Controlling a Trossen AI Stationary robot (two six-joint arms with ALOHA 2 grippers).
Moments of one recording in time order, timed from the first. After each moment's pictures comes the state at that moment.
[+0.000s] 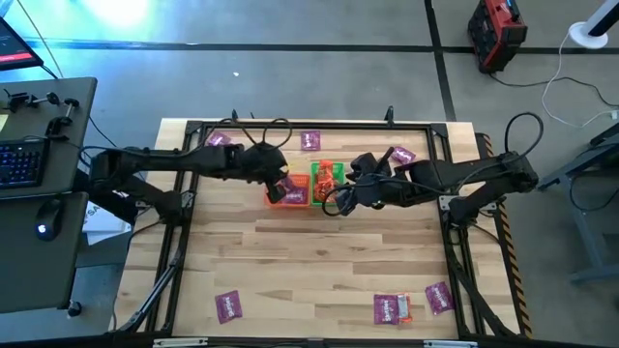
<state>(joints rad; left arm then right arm) 0.19 1.39 1.01 -0.51 -0.17 -0.20 0.20 1.48 1.52 -0.88 0.57 0.87</state>
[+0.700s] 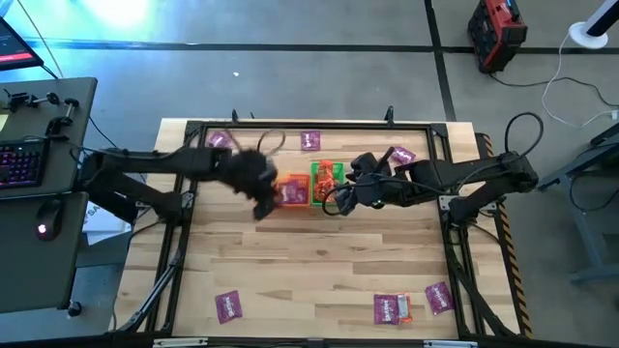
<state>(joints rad) 0.03 1.28 1.11 -0.70 0.12 -0.39 0.20 1.48 1.52 -0.88 0.56 0.88</state>
